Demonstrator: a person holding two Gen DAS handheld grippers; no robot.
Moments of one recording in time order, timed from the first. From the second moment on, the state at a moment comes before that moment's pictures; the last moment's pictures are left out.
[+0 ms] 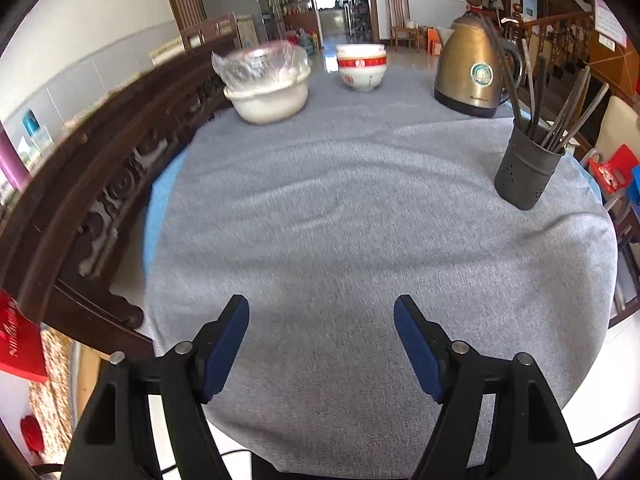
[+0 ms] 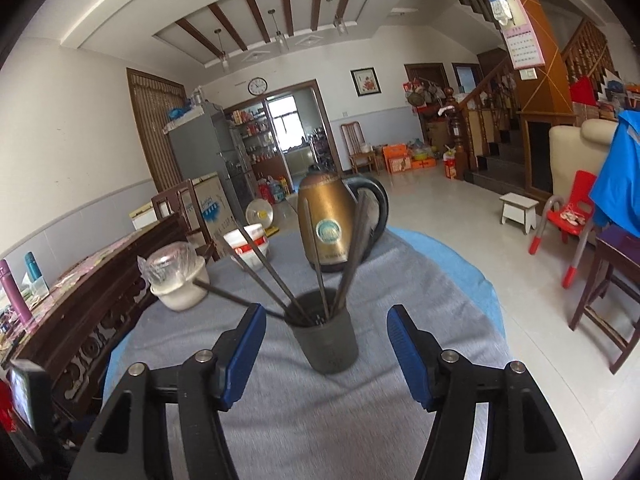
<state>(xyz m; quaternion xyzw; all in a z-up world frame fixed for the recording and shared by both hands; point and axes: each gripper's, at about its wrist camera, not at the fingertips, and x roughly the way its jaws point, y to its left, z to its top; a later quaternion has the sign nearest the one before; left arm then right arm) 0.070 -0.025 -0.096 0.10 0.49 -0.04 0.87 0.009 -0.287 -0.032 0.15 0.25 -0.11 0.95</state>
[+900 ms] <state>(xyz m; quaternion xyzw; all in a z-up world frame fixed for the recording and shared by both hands) 0.002 -0.036 0.017 0.14 0.34 0.00 0.93 -0.083 -0.260 0.000 0.16 0.21 -0.08 0.96</state>
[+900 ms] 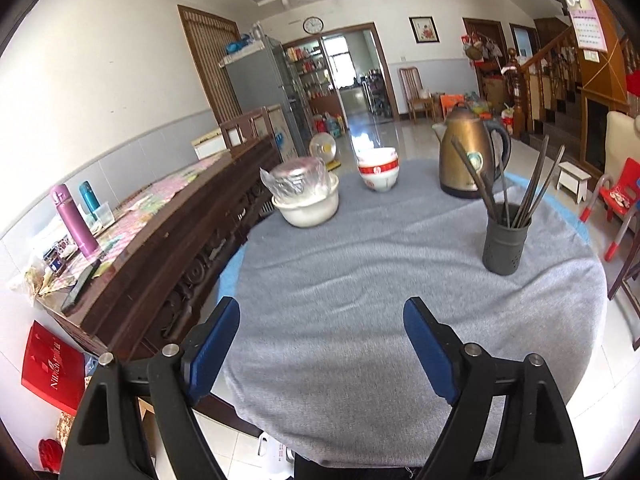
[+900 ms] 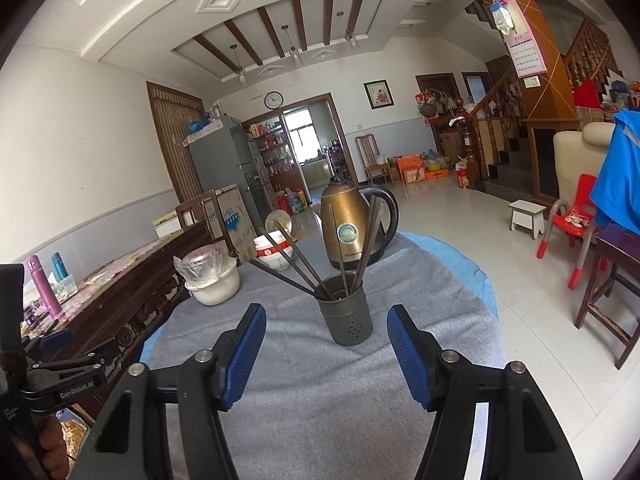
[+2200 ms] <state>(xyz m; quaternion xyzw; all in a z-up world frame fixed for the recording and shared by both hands) -0.069 0.010 0.096 0.13 0.21 0.05 0.97 -0.130 -0.211 0.045 0.15 0.15 -0.04 0.98</state>
